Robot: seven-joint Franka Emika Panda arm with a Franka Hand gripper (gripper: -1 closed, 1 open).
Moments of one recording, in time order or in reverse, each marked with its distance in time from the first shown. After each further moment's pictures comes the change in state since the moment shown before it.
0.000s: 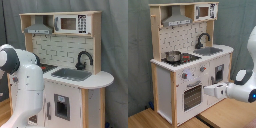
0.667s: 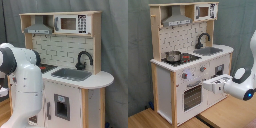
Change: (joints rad) arm -0.066 -0.118 -0.028 -0.077 -0.052 -0.014 -0.091
